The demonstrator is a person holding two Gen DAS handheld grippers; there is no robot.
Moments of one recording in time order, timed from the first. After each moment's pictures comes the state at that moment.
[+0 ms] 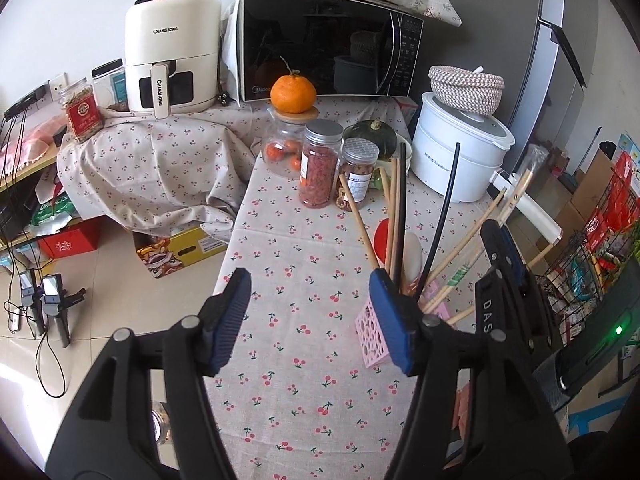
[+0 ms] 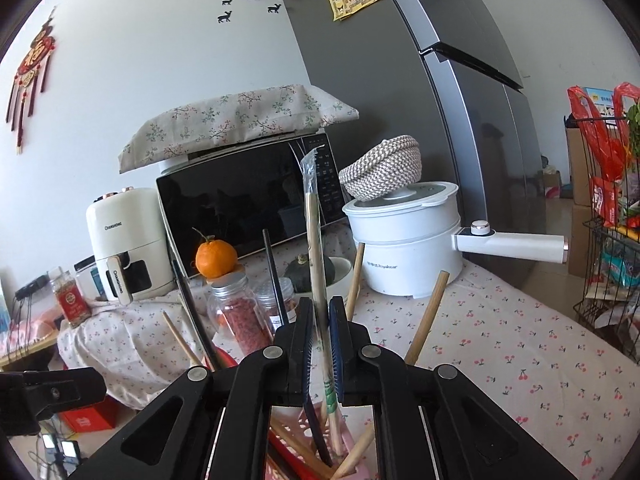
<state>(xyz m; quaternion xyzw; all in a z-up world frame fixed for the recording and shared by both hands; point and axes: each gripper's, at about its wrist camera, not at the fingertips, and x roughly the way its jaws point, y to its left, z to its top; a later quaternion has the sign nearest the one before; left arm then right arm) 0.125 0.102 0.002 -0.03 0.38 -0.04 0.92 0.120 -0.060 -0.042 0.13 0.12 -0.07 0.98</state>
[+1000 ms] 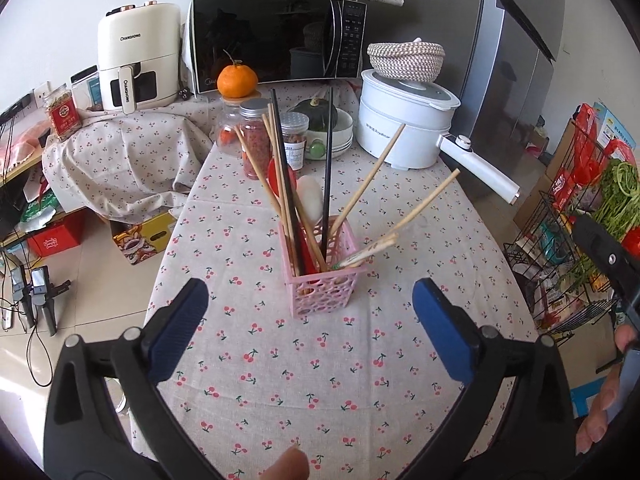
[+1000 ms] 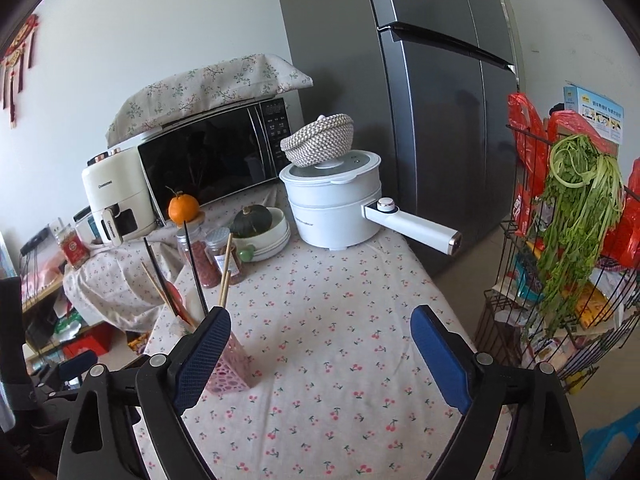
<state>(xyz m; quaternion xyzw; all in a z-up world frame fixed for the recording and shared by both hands) 0.056 0.023 -0.006 -0.01 0.38 -0.07 0.92 0.002 -0.185 0.036 0.09 0.27 -0.07 0.96</state>
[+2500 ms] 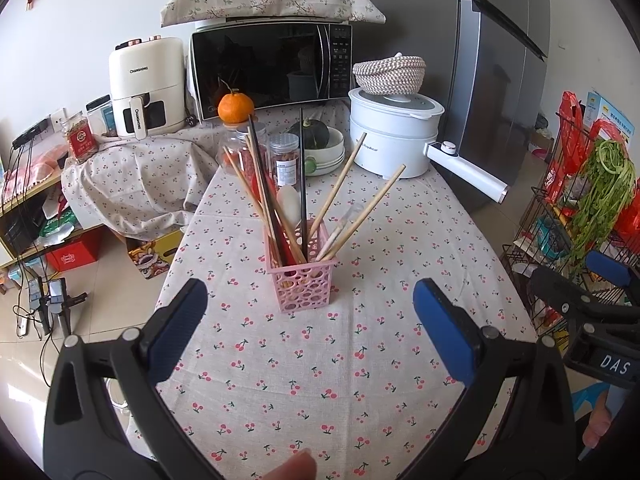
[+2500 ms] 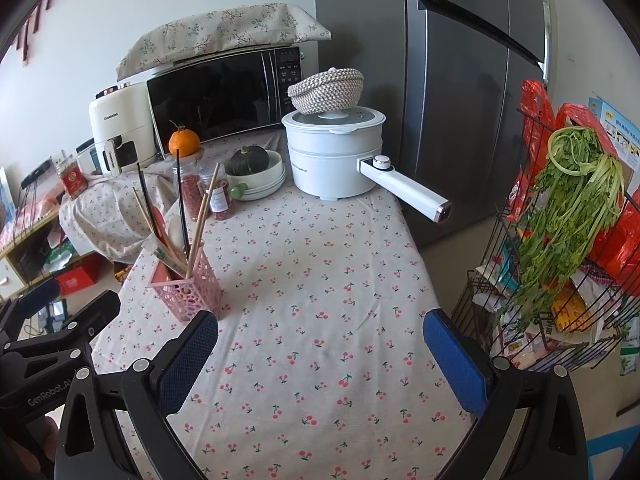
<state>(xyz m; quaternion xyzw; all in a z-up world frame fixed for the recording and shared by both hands) 0.013 -0.013 0.006 0.01 0.34 -0.05 0.94 -0.010 -0.198 0.019 0.03 0.36 -0.05 0.93</state>
